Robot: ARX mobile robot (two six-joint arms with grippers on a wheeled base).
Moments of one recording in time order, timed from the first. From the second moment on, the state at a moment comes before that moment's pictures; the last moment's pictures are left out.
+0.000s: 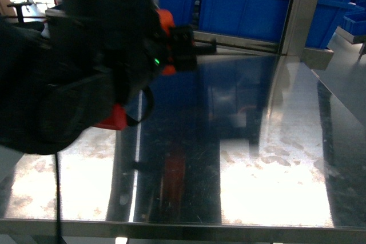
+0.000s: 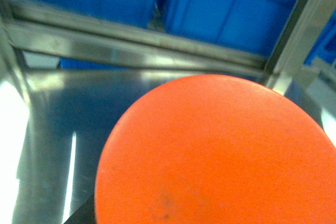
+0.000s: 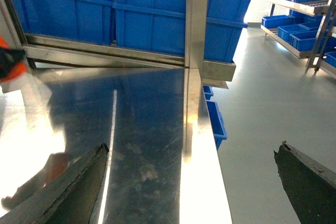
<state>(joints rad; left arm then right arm) -0.44 2.03 1.03 0.92 -0.26 -0.17 0.00 0.00 0.01 0.00 0.00 0.00</state>
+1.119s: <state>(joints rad) -0.12 0.55 0.11 0.44 -0.13 -0.02 0.00 0.00 0.01 -0.01 0.00 0.00</state>
